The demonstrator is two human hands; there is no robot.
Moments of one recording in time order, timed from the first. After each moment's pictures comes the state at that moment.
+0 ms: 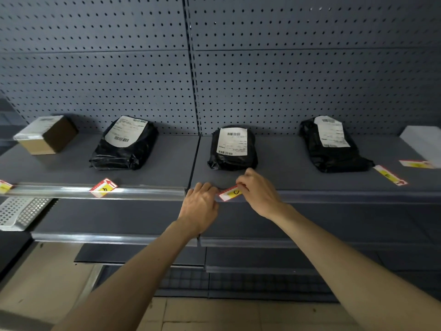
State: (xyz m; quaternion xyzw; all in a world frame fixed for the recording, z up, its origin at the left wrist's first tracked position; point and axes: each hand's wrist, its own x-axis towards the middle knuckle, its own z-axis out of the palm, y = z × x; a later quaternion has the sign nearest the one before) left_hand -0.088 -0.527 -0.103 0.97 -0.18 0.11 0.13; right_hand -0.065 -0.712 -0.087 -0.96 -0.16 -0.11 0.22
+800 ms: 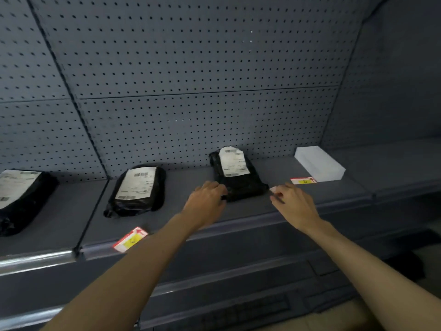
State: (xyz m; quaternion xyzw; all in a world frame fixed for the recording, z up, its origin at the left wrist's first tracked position) left_hand -0.033 -0.802 -0.036 0.92 -0.35 0.12 0.16; right_hand -0.113 -1.042 -0.036 -0.98 0.07 -0.16 0.14
